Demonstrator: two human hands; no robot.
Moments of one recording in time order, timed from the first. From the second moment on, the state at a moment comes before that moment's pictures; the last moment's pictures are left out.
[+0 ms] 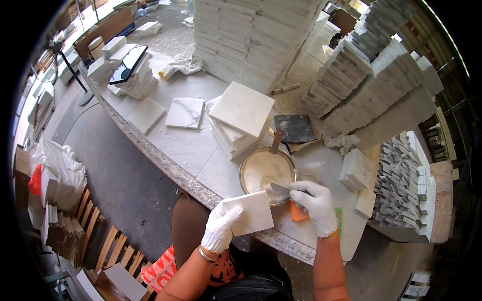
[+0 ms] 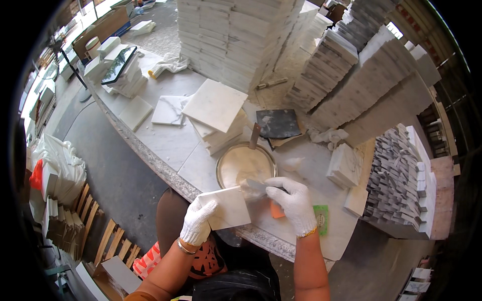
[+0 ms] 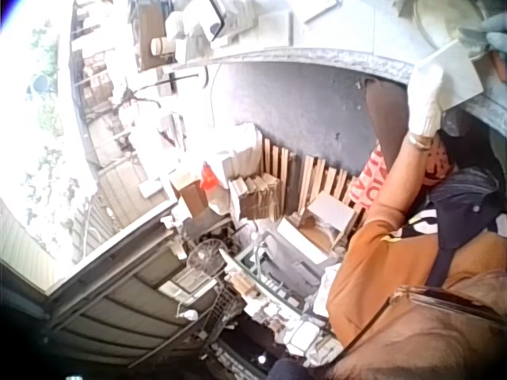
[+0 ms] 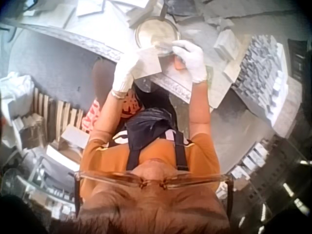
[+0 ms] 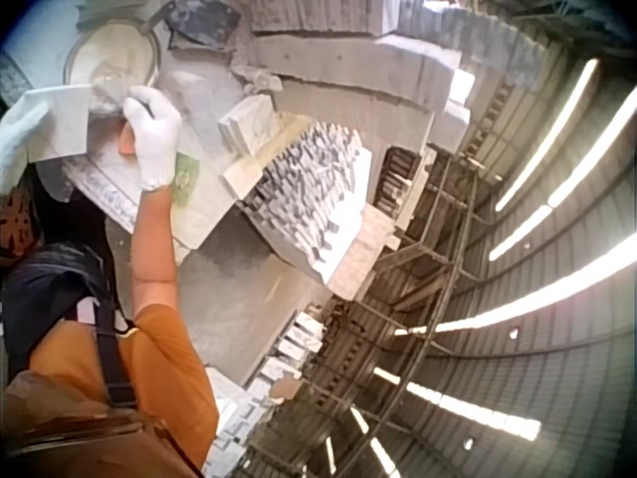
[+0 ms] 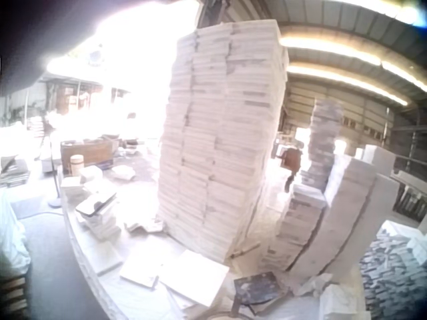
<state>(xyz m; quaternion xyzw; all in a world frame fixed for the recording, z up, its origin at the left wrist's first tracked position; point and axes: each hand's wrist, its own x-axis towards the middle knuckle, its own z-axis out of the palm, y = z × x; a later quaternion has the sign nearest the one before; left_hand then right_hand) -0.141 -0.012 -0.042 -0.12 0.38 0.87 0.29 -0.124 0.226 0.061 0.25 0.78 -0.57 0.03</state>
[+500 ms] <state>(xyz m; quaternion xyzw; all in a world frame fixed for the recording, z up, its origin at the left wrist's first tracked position) -0.141 -0.012 -0.042 -0.12 0.38 0.87 0.29 -0.112 0.222 0.067 0.08 0.89 -0.43 -0.10</state>
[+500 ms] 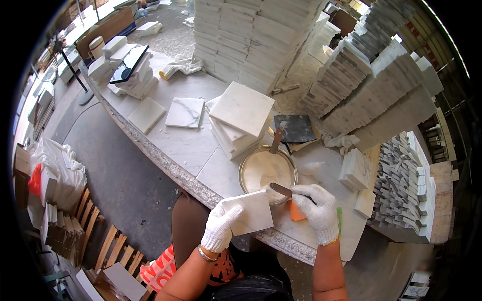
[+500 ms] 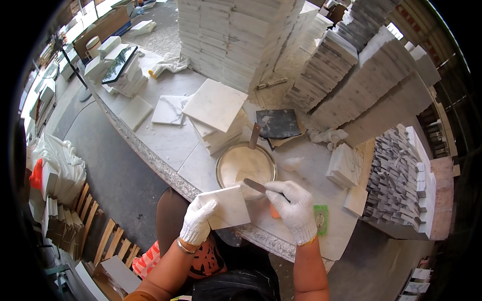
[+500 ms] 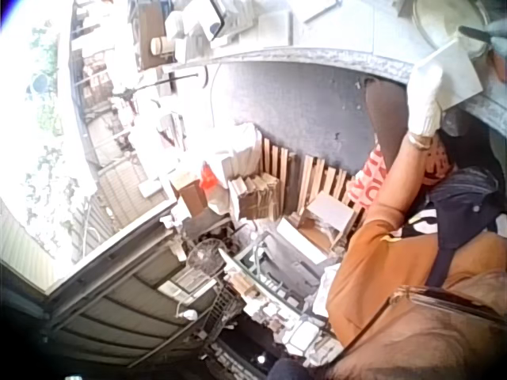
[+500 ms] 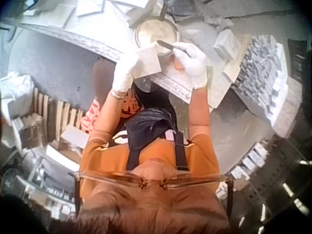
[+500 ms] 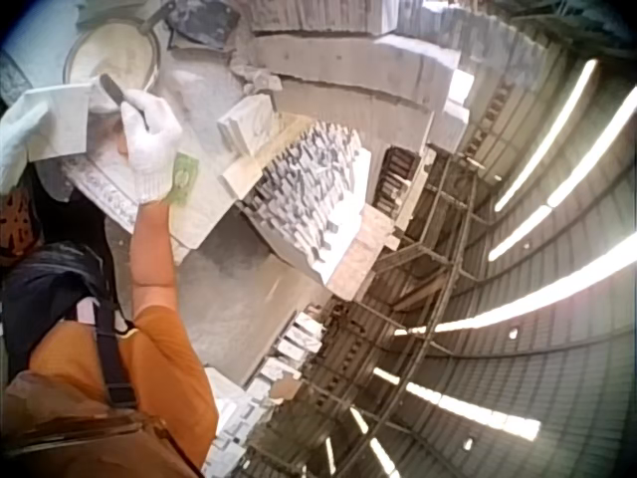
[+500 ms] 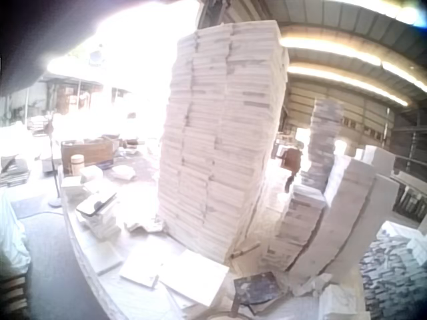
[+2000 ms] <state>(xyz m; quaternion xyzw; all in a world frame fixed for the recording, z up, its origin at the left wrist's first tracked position) -0.142 -0.010 -0.039 -0.13 0.37 0.88 0.28 -0.144 0.303 0.008 0.23 0.89 -0.36 -0.12</state>
